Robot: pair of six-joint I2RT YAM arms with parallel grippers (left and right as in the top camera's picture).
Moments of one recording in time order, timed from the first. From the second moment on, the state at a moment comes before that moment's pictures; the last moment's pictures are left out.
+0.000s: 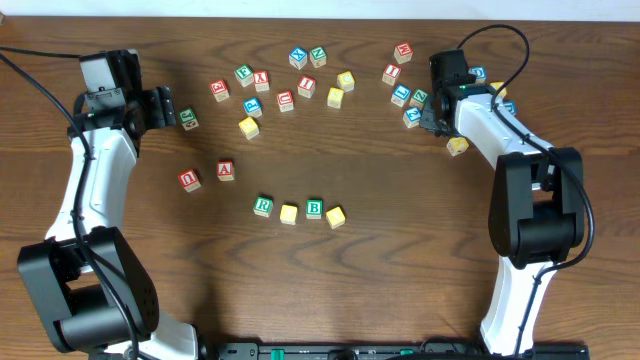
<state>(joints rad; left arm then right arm) 0.22 1.73 1.28 -0.42 -0.09 0.06 0.14 2.15 1.53 -0.58 0.26 0.43</state>
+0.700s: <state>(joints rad) 0.22 1.73 1.28 -0.42 -0.09 0.06 0.14 2.15 1.57 -0.62 0.26 0.43</state>
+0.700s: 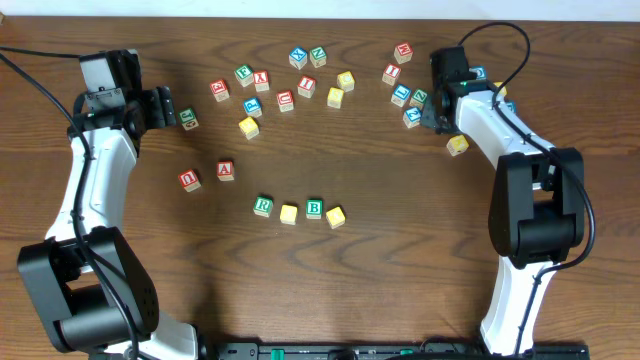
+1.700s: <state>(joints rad) 0.22 1.73 1.28 -0.42 -0.09 0.06 0.40 2.11 2.01 -1.04 0.47 0.41</state>
